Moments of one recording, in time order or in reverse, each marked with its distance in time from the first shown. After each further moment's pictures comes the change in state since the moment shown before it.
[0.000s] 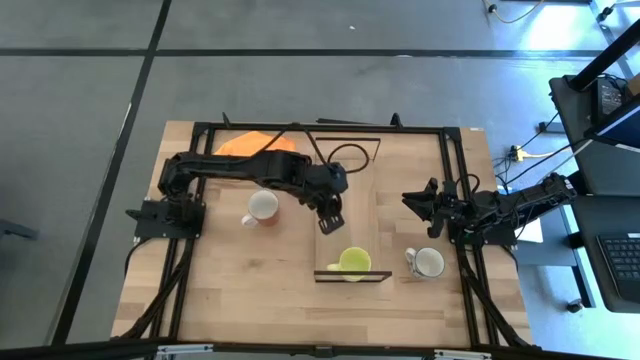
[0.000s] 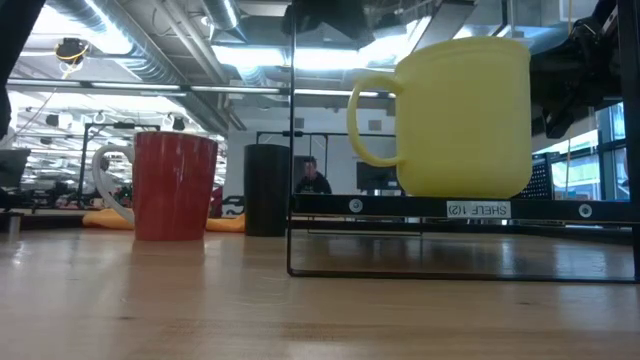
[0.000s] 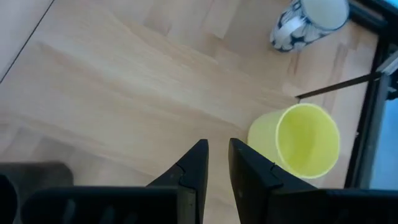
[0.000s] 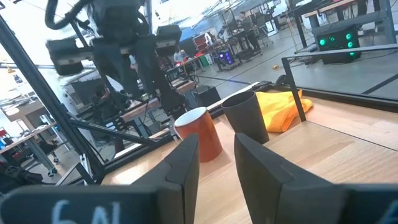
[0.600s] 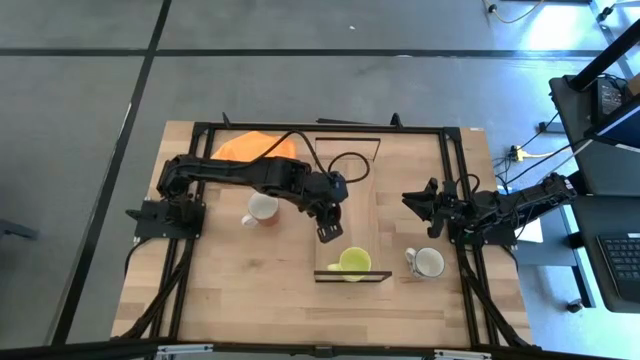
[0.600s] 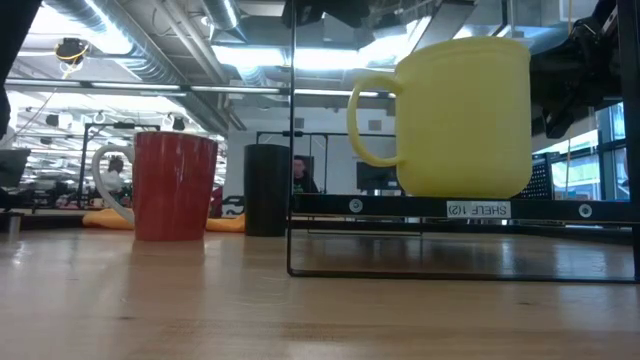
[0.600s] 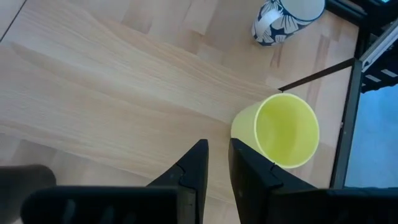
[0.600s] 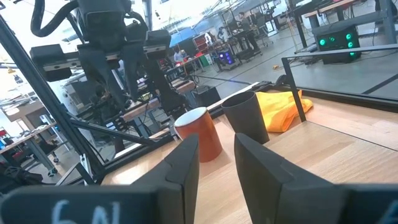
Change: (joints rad) left arm -0.040 0.000 0.000 0.006 0.000 -0.001; right arm 0.000 0.000 0.000 0.000 0.000 0.000
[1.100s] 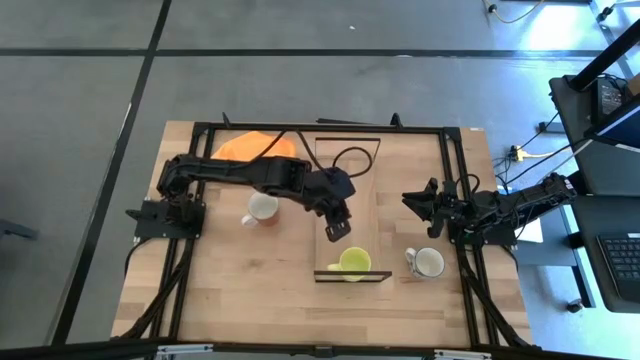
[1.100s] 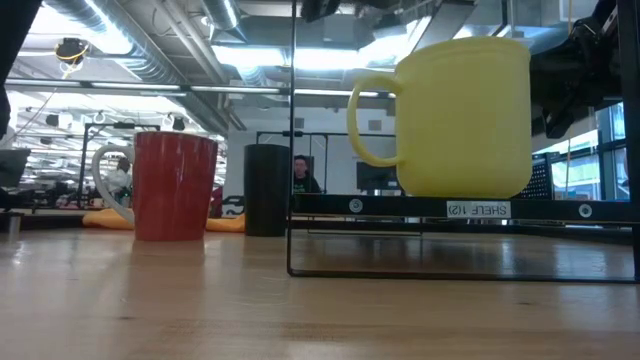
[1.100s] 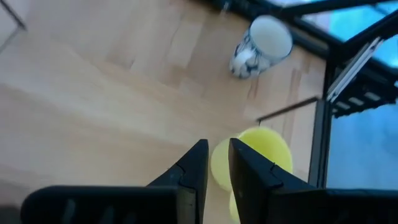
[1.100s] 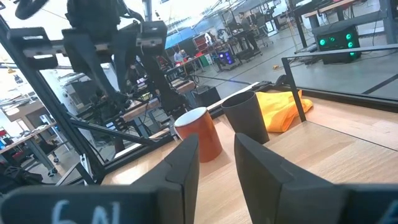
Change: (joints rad) left arm 0.006 0.000 0.000 0.149 0.006 -0.002; right arm 0.000 0.000 0.000 0.000 0.000 0.000
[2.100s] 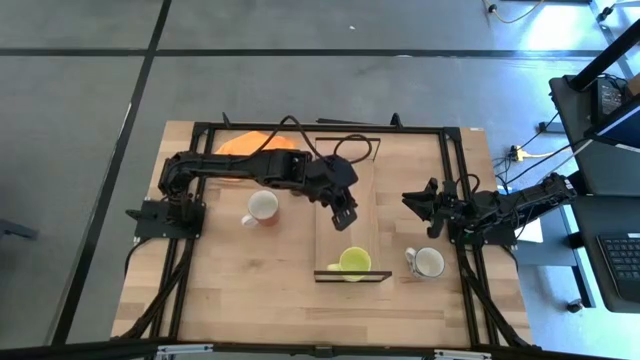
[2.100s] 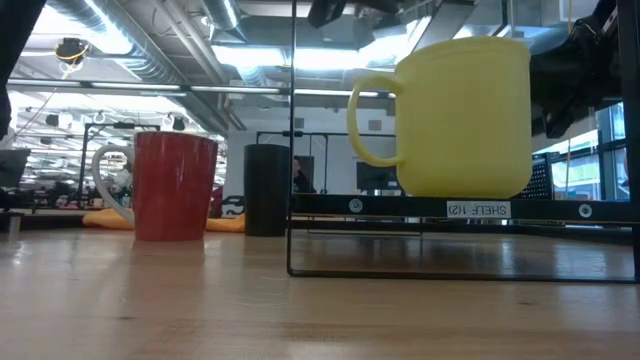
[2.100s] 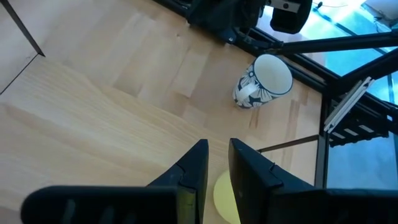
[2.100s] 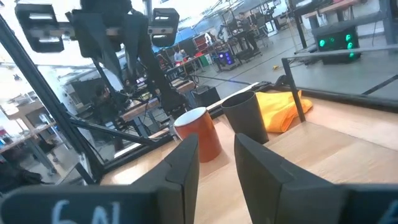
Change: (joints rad) left arm 0.047 0.001 0.000 0.068 -0.003 -0.016; right arm 0.000 0.000 0.000 0.000 0.002 -0.018
